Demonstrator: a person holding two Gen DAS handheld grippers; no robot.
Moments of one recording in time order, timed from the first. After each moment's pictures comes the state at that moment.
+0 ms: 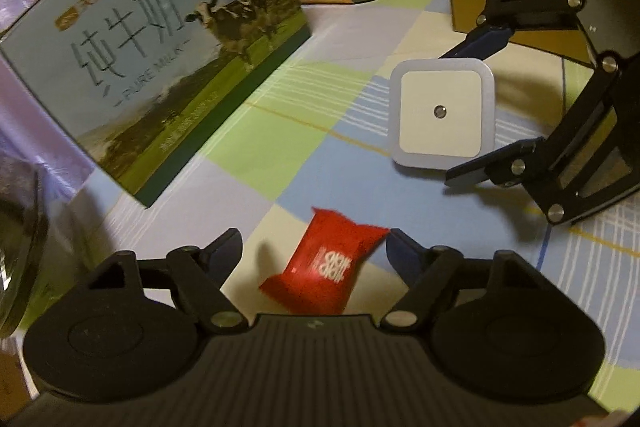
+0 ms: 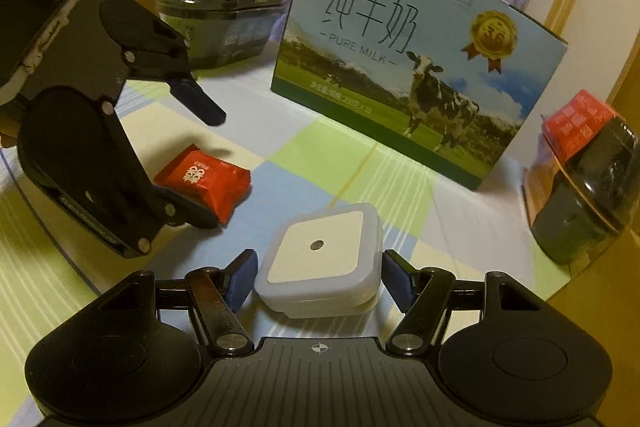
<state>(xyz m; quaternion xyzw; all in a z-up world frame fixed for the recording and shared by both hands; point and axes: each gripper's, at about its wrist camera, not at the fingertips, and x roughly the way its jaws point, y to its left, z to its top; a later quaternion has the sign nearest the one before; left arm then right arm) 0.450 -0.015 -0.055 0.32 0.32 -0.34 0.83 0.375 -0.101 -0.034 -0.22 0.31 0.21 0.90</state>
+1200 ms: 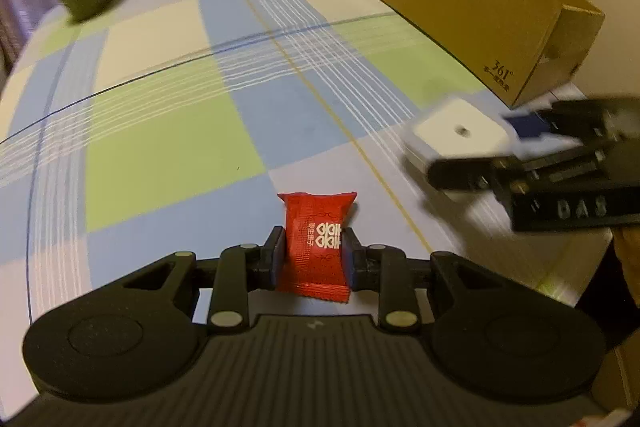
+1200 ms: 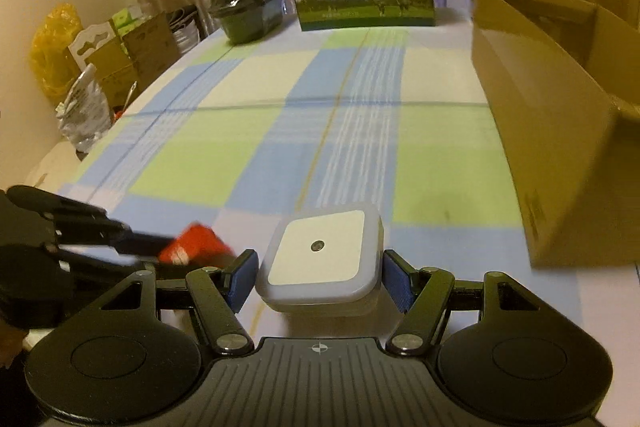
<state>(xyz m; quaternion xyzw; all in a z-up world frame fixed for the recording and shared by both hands) 0.102 -0.027 -0.032 0.09 0.45 -0.20 0.87 0.084 -0.191 -0.005 0.01 0.39 0.20 0.90</state>
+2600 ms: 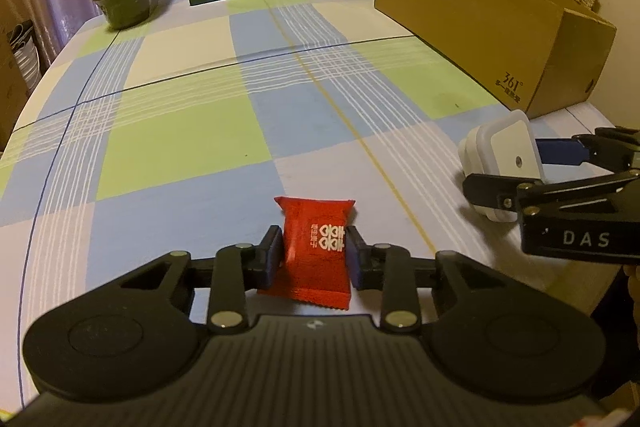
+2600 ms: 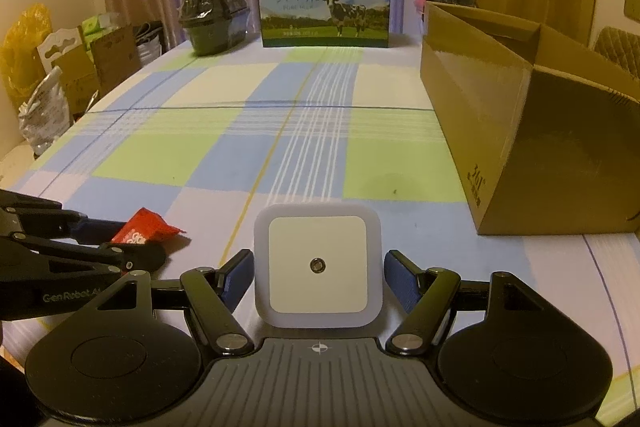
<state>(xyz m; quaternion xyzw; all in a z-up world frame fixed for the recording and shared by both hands) 0.072 -0.033 -0.046 0.07 0.40 -0.15 0.90 0.049 -0.191 -0.024 -0.03 0.35 0.14 0.93</state>
